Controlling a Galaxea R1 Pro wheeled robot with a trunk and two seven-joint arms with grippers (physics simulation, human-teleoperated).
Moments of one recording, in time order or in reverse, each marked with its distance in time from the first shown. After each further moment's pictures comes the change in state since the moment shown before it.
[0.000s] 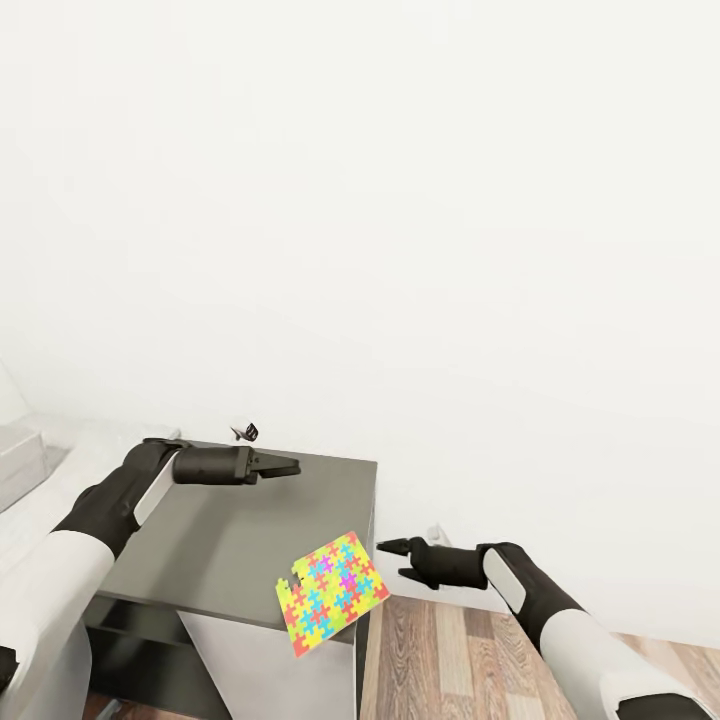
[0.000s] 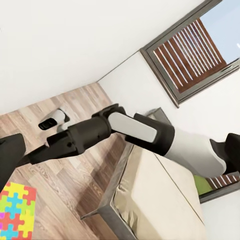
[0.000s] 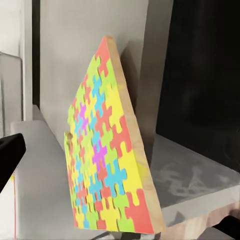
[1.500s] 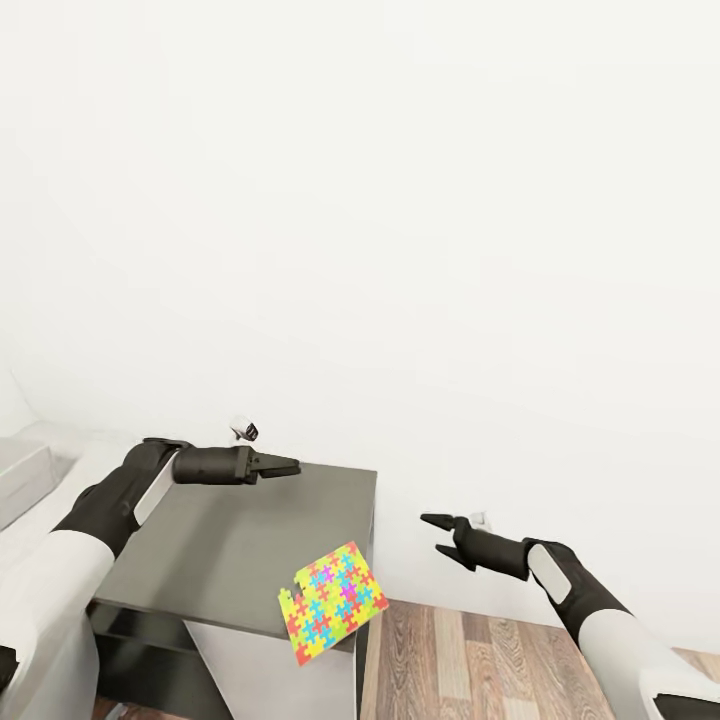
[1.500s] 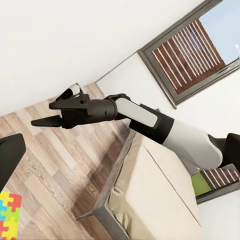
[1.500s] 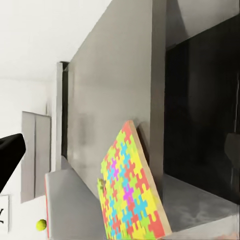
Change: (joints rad) left arm -0.001 0.000 -0.001 0.001 -0.001 0.001 0.000; right arm 0.000 -0.094 -0.216 -0.007 0.003 0.002 0.034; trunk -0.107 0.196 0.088
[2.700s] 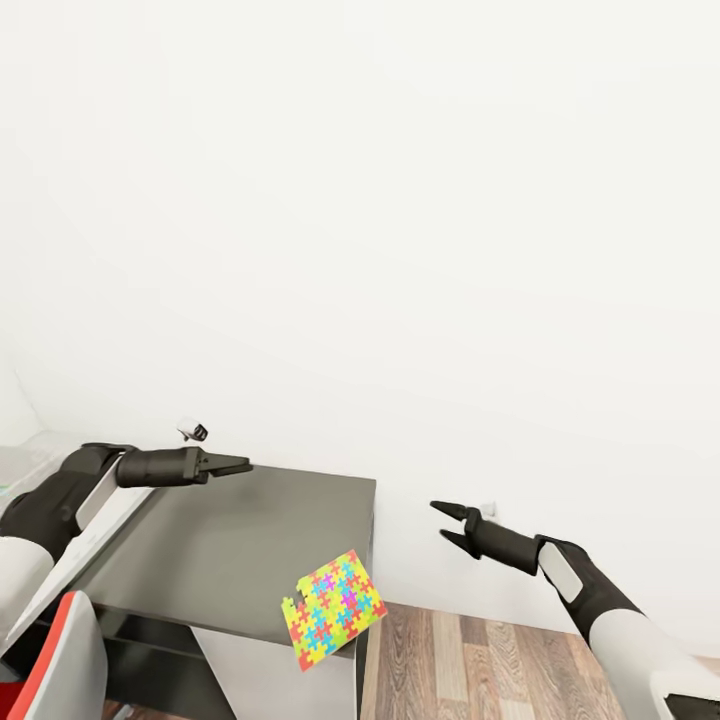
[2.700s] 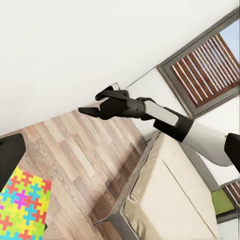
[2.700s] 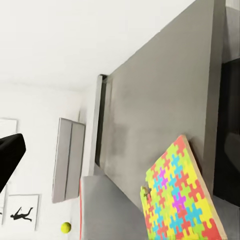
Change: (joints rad) left arm 0.006 0.158 0.022 0.040 0.026 -0.068 -0.043; right arm 0.000 -0.029 -0.018 -0.006 -0.011 -0.026 0.131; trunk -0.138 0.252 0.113
